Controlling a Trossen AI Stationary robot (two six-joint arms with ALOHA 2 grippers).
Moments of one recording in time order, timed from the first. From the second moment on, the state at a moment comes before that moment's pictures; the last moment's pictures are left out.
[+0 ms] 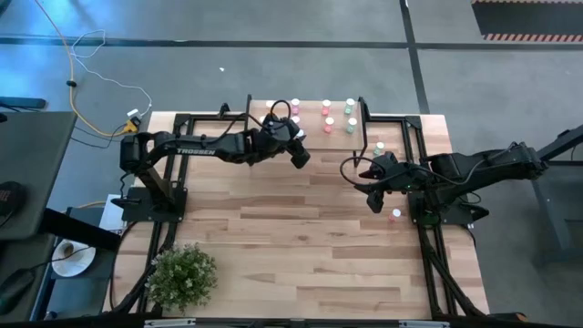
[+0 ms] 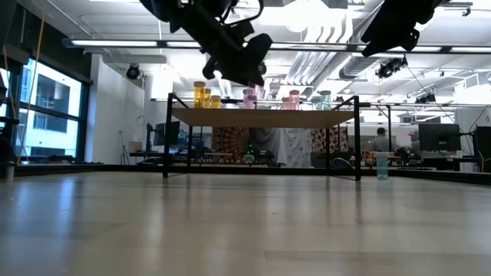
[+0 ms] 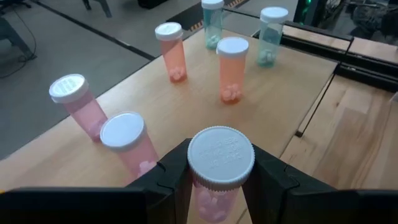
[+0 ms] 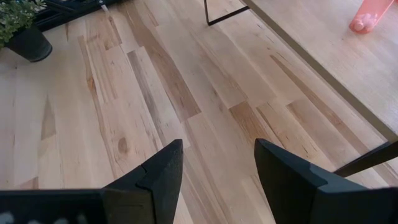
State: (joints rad) left arm 0.34 1.69 1.23 -0.05 -0.46 -0.15; right arm 0.19 0.90 0.88 -0.72 0.36 0.52
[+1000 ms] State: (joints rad) left arm 0.33 1.75 1.23 0.03 -0.46 -0.15; right arm 0.19 0.90 0.88 -0.72 0.36 0.51
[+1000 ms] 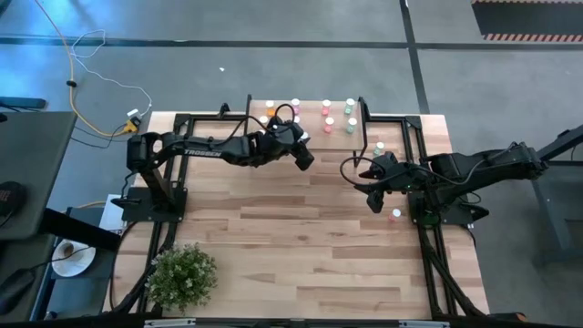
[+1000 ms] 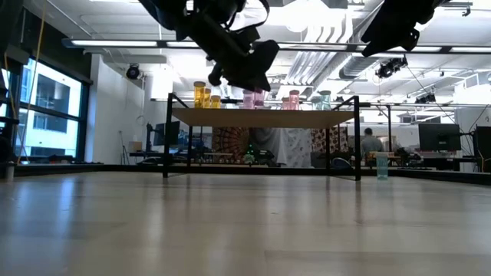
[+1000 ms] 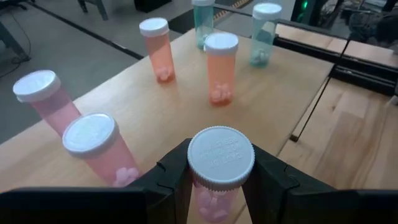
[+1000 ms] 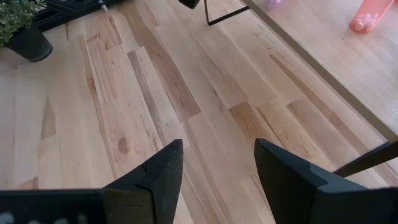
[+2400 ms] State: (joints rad) left arm 0.34 1.78 1.23 0.05 -0.46 -0.13; right arm 0.19 0.90 0.88 -0.72 0.36 0.51
